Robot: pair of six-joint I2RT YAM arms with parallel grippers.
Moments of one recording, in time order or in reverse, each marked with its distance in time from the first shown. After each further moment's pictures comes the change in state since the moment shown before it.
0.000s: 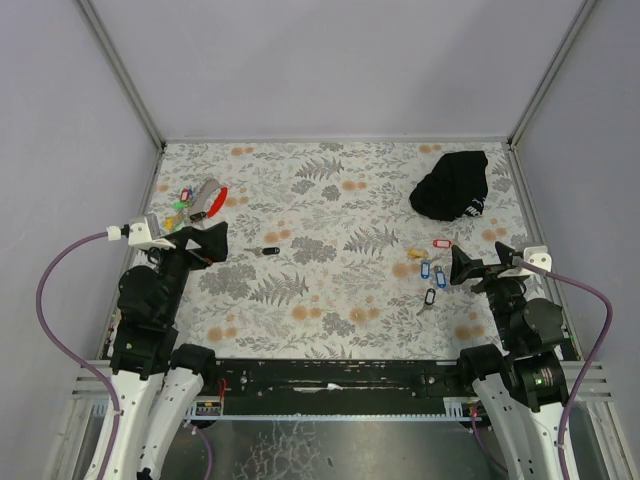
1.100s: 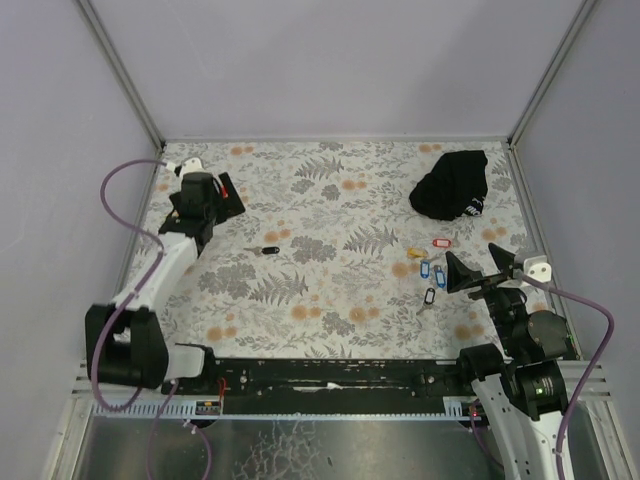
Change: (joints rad) left arm 0.075 0.893 0.248 0.021 -0.155 -0.013; right arm 0.003 -0.076 -0.016 0.008 -0.100 0.005
